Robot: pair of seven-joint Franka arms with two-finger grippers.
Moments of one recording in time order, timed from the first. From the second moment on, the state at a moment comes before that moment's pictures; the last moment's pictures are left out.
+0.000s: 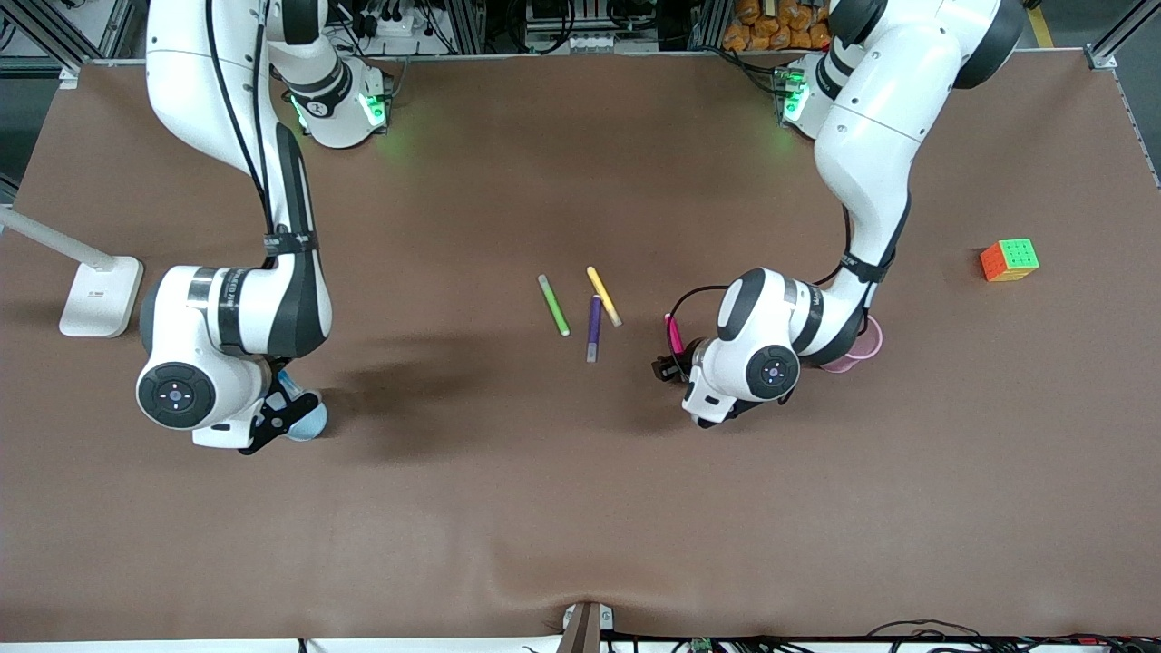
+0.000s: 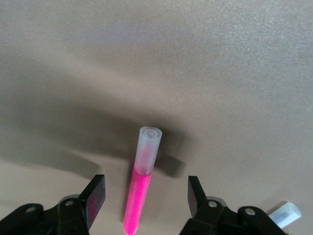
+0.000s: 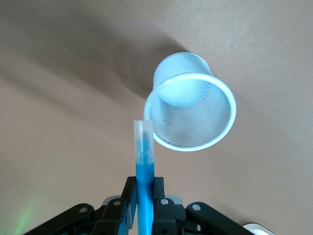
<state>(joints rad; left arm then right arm) -0.35 0.82 -0.16 -1.51 -0.24 2.08 -0.72 0.62 0.71 -0.65 -1.44 0.15 1.67 -0.70</state>
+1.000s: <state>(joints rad) -0.34 0.83 -0.15 -1.50 -0.24 2.08 -0.67 0.60 0.78 -0.64 -1.44 0.13 1.77 -0.70</state>
